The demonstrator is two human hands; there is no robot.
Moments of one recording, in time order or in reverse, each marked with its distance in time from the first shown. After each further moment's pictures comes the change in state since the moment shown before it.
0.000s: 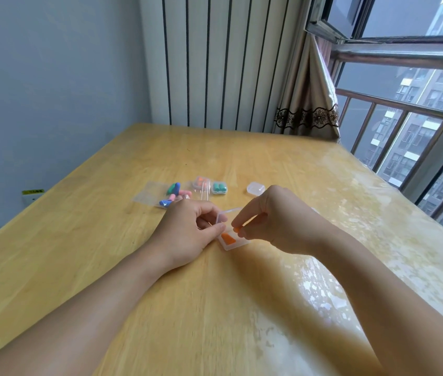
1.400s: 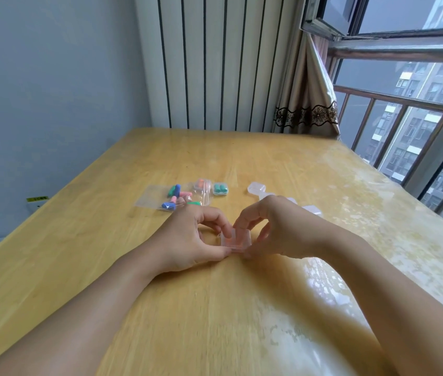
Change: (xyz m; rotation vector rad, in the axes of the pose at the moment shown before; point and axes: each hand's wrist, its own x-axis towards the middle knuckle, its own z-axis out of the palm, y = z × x) left_hand -0.007 0.005 -0.013 -0.135 -0.231 0.081; right_hand 0.000 0.014 0.002 -0.044 -0.166 -0.143
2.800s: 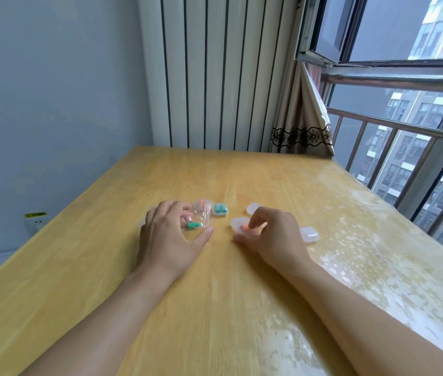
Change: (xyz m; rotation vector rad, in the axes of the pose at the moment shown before) left_hand 0.019 -0.028 -0.004 0.461 0.663 -0.080; right_hand 0.036 0.033 0.034 0.040 0.685 0.232
